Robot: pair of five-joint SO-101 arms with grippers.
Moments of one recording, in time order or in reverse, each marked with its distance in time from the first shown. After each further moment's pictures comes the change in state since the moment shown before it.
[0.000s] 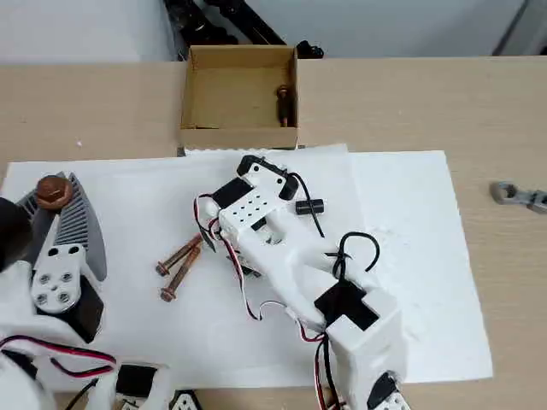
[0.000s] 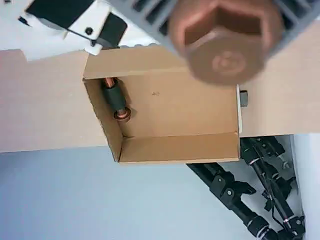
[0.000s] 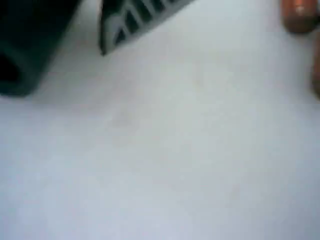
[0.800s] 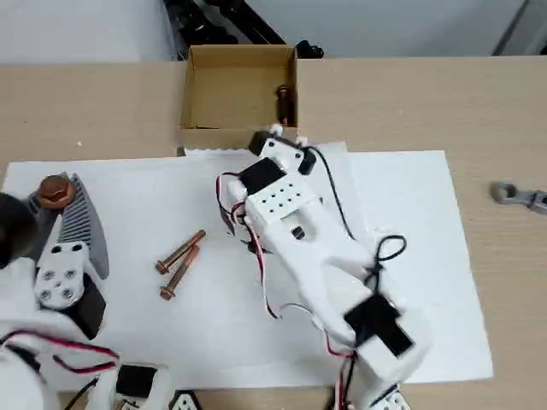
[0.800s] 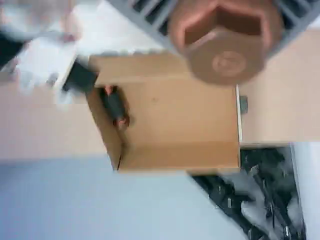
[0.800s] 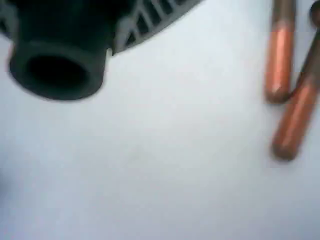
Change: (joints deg) left arm 0.0 0.0 2.8 0.0 0.0; right arm 3.7 -17.3 -0.1 9.0 13.2
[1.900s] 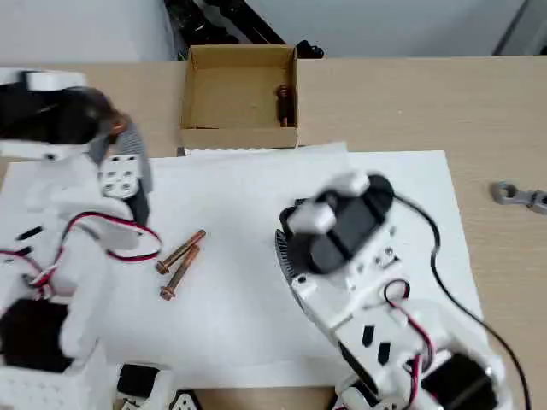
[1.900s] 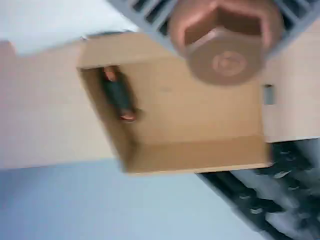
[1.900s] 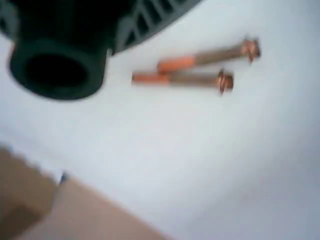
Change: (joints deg) left arm 4.0 0.6 30.1 -30.9 0.1; right arm 0.0 -83.0 38.0 -19.0 54.9
